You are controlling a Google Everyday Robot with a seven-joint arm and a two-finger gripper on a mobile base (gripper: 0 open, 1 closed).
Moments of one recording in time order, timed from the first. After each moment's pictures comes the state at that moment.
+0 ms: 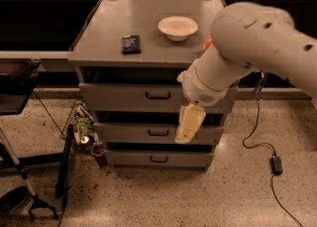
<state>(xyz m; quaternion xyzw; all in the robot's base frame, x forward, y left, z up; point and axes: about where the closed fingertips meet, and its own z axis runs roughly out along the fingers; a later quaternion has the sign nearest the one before) 0.501 -0.066 0.828 -0.66 0.71 0.05 0.21</state>
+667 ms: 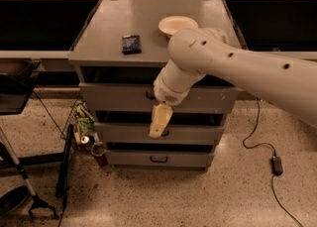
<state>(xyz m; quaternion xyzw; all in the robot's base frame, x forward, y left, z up) 0.568 0.000 0.755 -0.67 0.71 0.07 0.21</state>
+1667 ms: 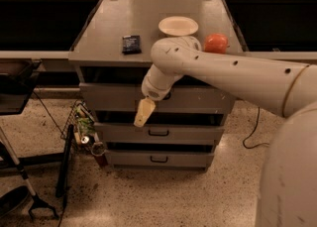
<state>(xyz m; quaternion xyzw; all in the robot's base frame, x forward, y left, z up) 0.643 0.041 0.701 -0.62 0.75 0.07 0.22</state>
